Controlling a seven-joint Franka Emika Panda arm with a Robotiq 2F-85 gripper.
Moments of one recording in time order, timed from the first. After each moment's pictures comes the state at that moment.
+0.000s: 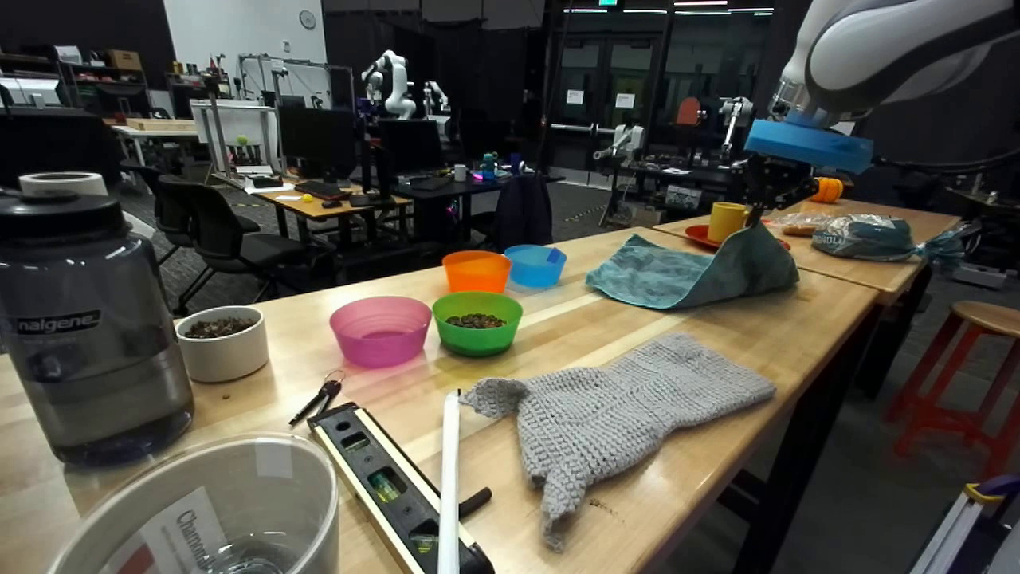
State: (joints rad) arm -0.31 -0.58 0.06 -2.49 -0.17 2.24 0.90
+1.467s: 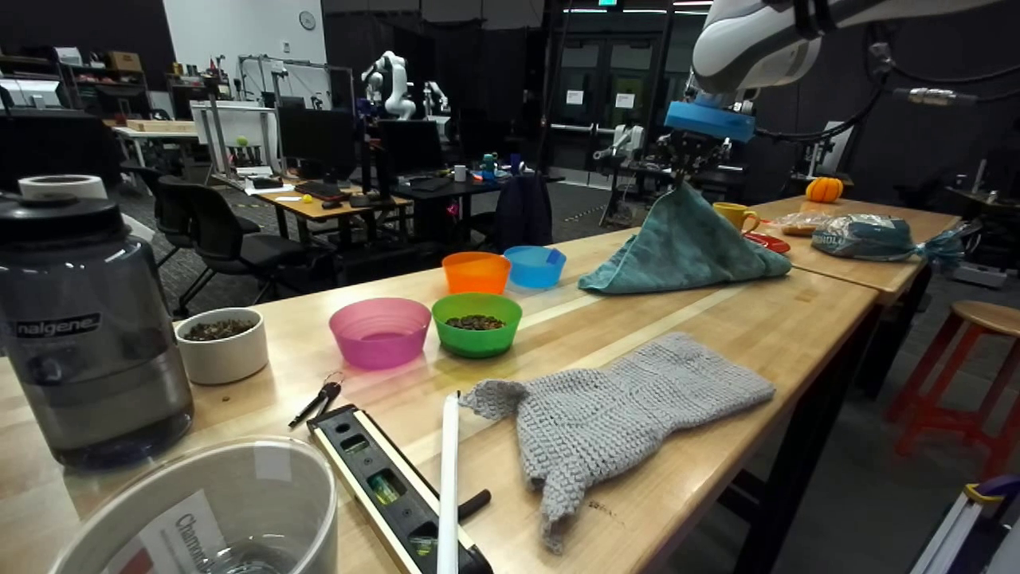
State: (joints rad) arm -0.22 0.00 -0.05 -1.87 -0.17 2.24 0.78
